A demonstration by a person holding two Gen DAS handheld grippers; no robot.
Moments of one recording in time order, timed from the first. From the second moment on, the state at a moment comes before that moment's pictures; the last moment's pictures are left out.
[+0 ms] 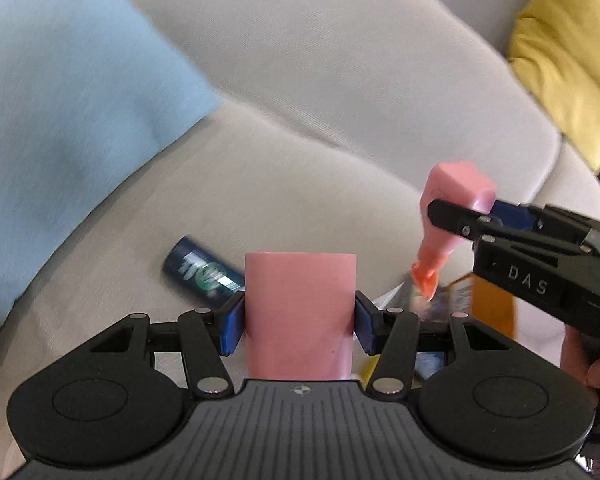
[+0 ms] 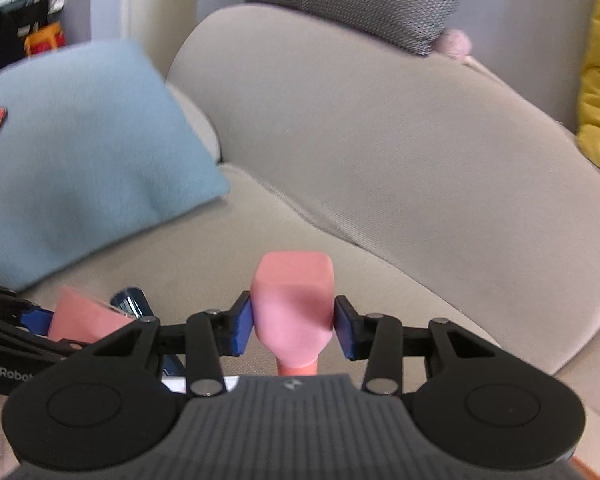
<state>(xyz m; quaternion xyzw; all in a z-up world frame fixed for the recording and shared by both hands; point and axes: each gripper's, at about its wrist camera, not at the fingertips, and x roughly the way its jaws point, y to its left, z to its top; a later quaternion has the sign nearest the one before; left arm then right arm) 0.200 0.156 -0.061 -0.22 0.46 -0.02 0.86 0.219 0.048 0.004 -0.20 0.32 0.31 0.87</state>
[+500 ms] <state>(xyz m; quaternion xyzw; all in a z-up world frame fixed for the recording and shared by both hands) 0.182 0.052 0.006 -0.14 0.41 -0.14 0.89 0.172 -0.113 0.067 -0.05 0.32 0.24 0.92</state>
